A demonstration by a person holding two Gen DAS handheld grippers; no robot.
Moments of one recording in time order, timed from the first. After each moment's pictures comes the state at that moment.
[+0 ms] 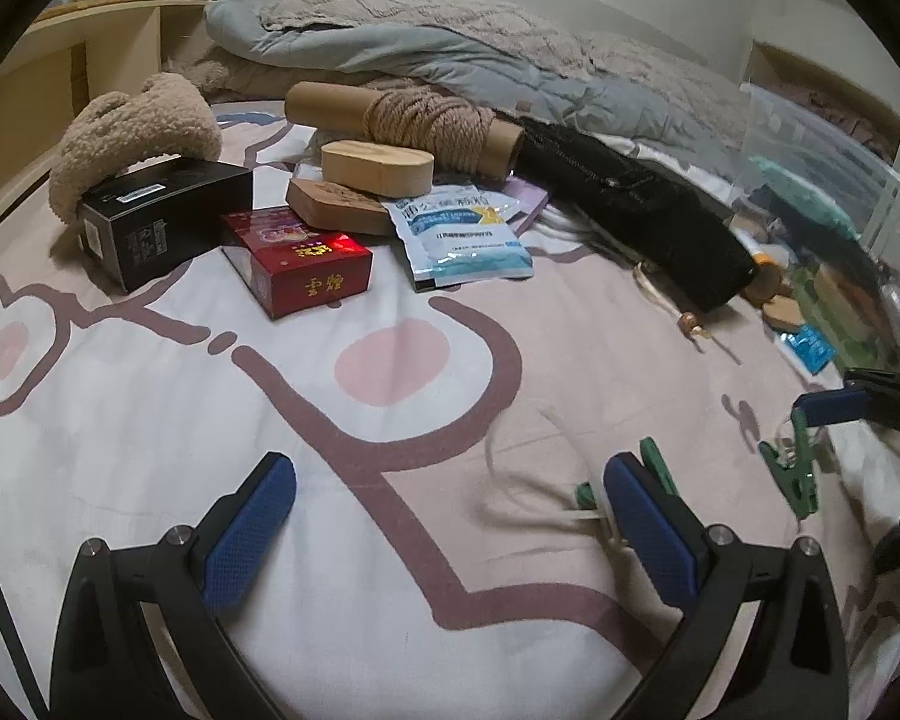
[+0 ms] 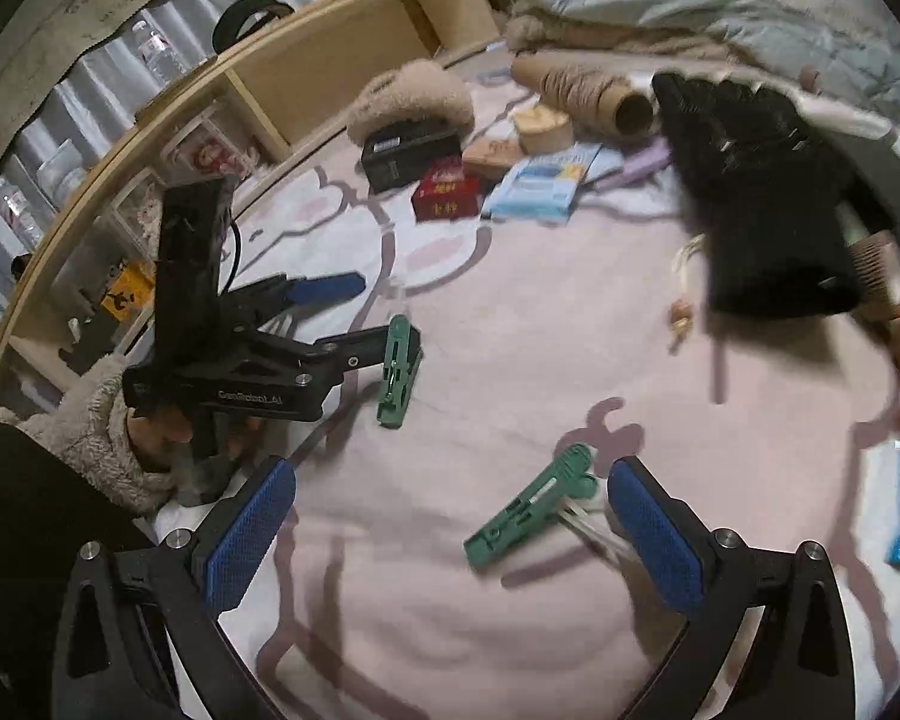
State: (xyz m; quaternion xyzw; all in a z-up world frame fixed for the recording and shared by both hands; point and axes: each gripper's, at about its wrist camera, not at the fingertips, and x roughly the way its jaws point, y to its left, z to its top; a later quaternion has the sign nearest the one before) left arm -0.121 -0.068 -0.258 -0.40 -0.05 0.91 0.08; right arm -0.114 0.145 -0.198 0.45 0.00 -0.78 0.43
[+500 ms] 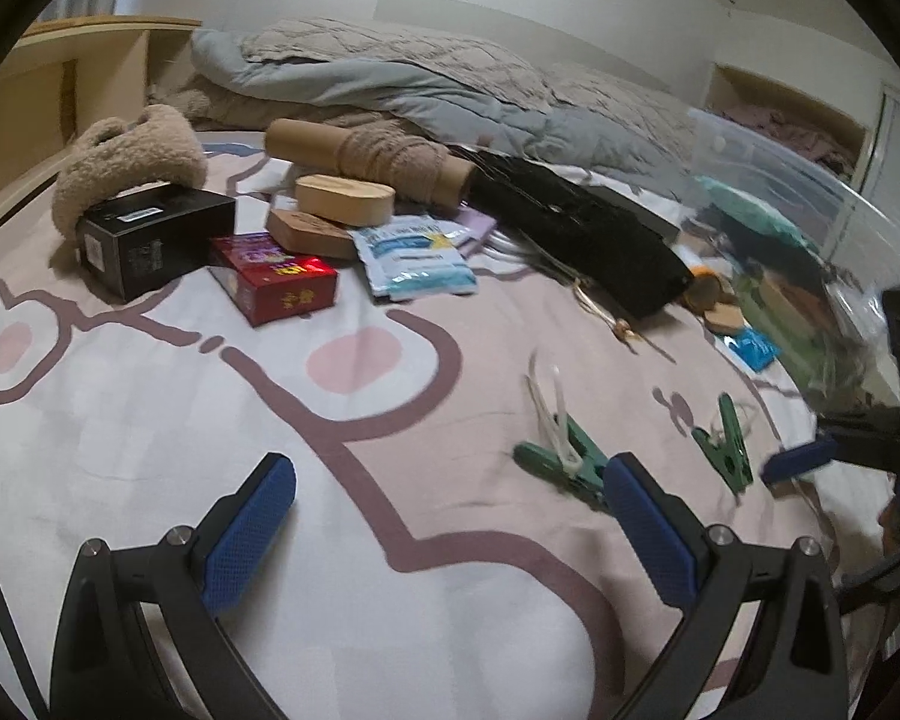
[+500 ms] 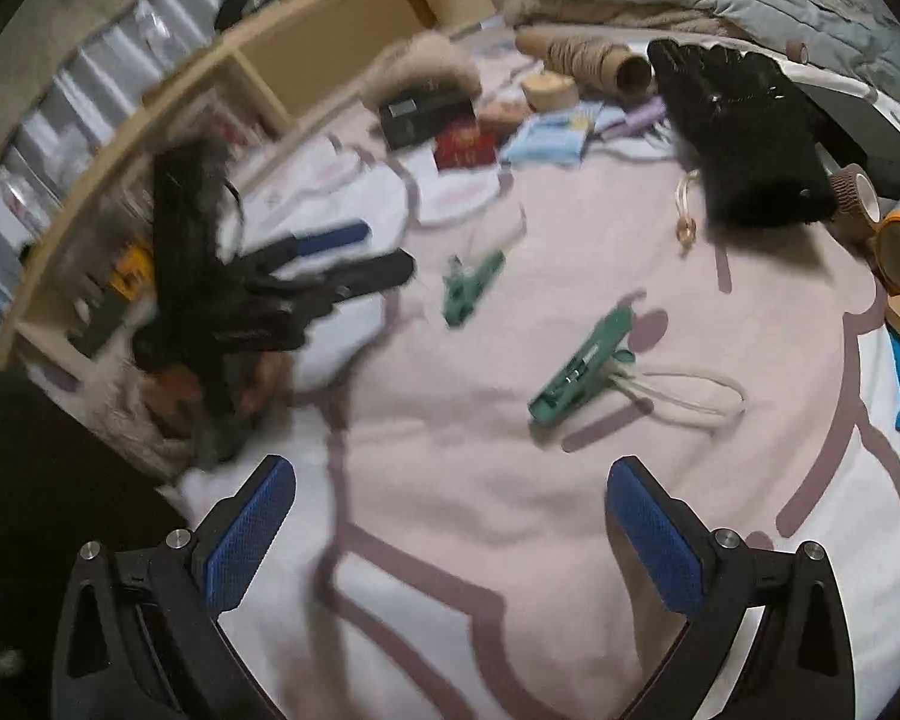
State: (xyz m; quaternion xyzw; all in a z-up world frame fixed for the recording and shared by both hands) left arm -0.094 -0.059 -0.245 -0.37 -0.05 0.92 0.12; right arm -0.084 0.142 -0.212 0.50 0.02 -0.76 0.42
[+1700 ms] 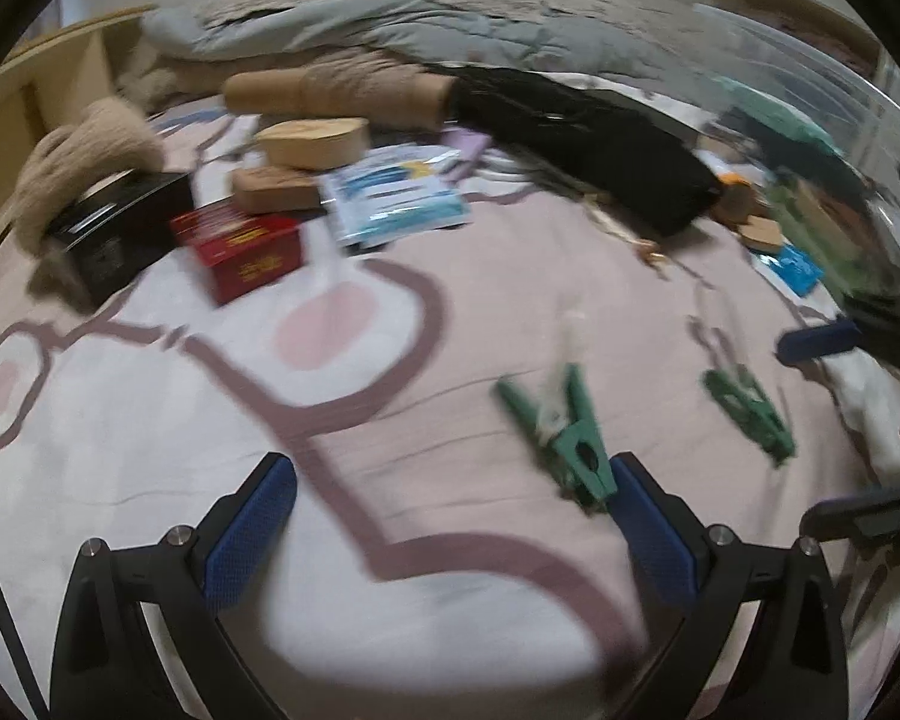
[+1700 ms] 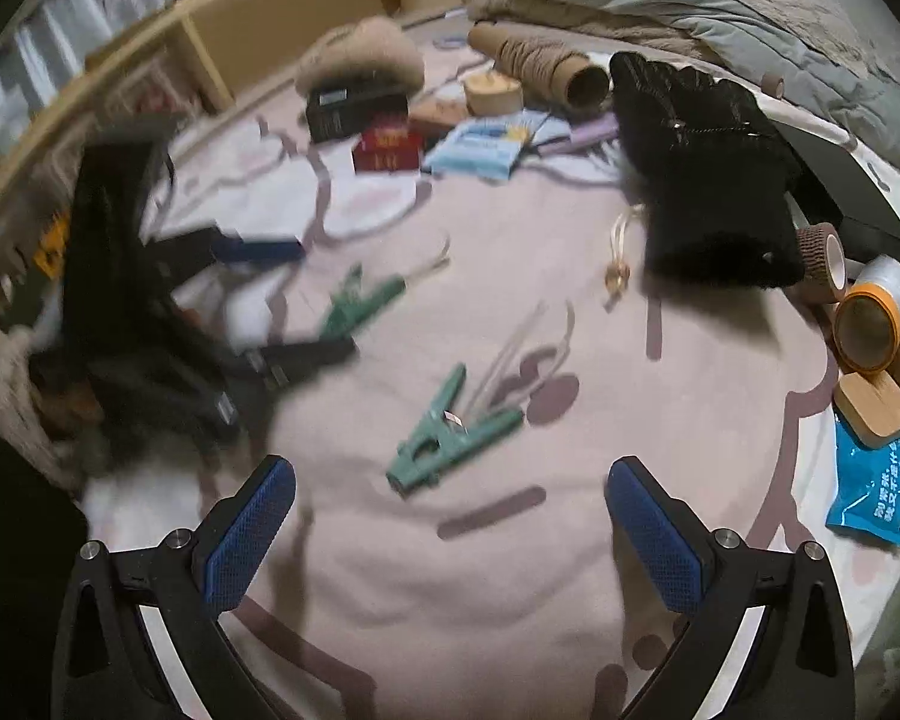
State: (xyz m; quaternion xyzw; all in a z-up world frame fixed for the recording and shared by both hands) left arm -0.118 -0.044 -0.259 -0.46 0.03 0.88 0.09; right arm -0.111 0.137 -0.215 0.49 0.10 -0.79 0.36
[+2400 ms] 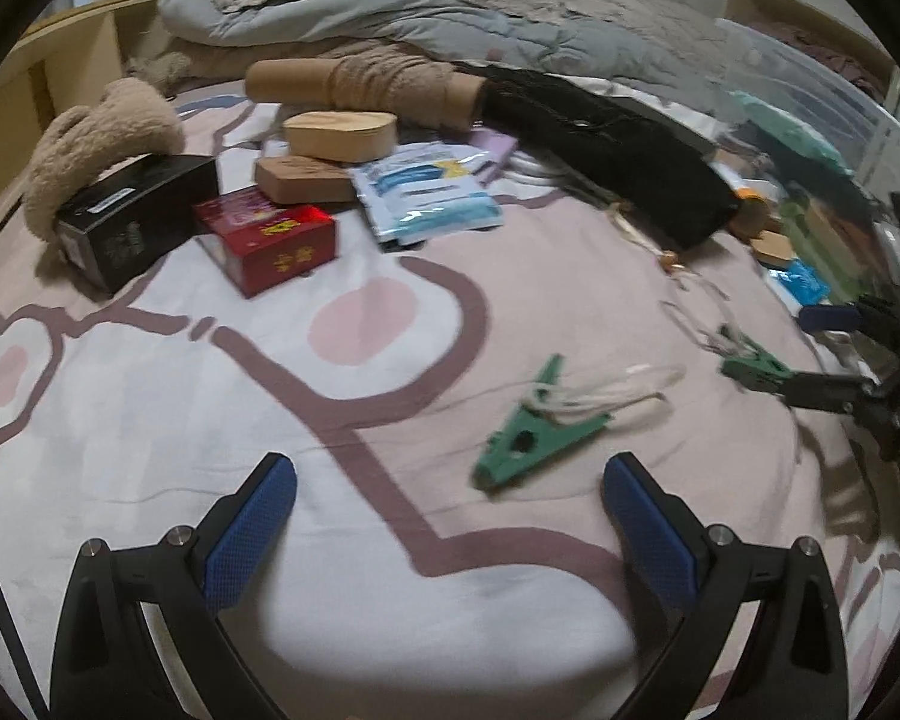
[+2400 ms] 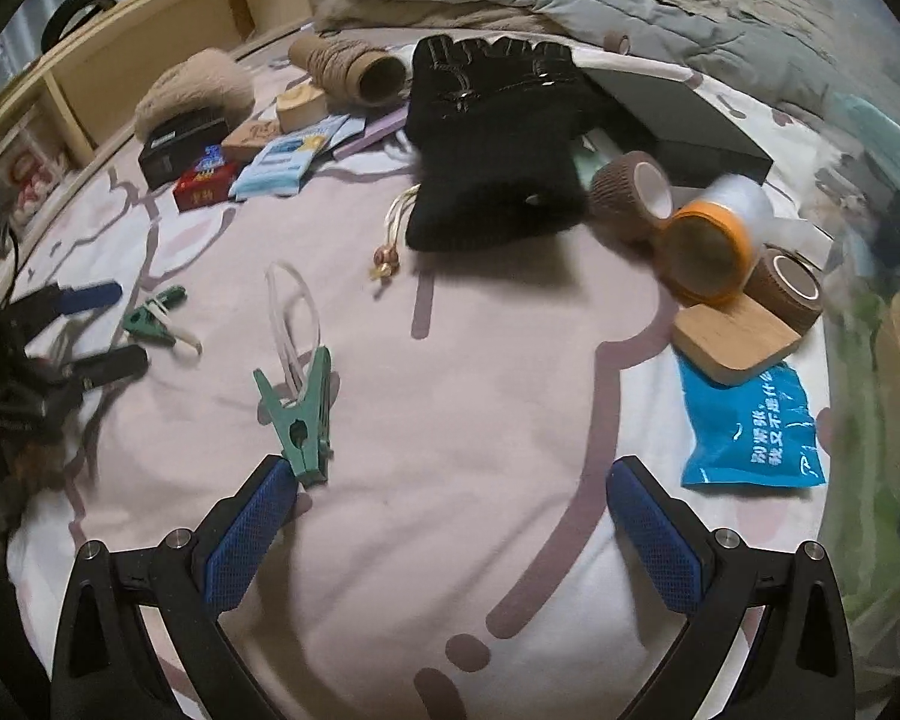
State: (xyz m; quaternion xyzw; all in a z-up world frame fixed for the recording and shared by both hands) left arm -0.120 -0.050 -0.254 -0.46 0.01 0.88 0.10; right arm -0.142 0.190 -0.221 0.50 0.06 -0.84 0.22
